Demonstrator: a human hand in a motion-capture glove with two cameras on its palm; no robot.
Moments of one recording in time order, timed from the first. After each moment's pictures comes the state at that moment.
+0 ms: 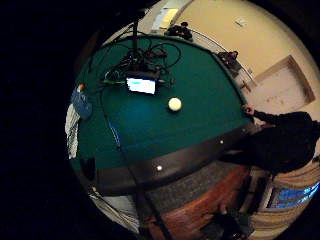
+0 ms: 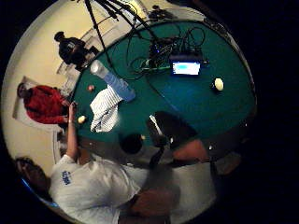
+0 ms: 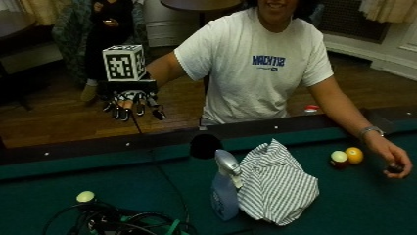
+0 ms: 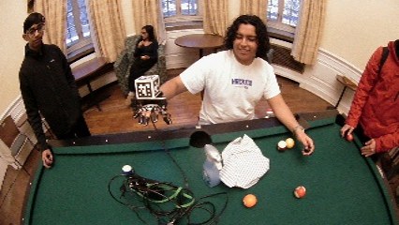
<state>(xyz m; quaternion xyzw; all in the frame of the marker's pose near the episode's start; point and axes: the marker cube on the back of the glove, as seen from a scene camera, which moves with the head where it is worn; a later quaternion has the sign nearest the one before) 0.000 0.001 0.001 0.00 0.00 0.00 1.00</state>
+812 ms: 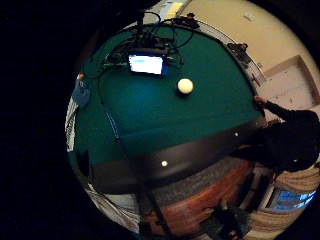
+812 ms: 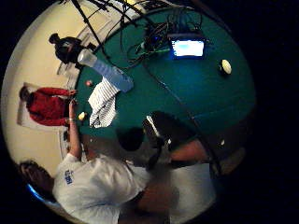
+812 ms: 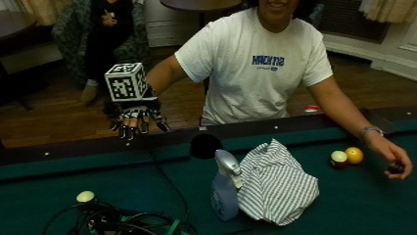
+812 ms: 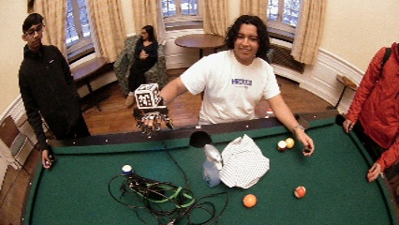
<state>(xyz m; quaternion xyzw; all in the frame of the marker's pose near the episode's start) 0.000 0.017 0.055 -0.05 -0.03 0.01 1.00</state>
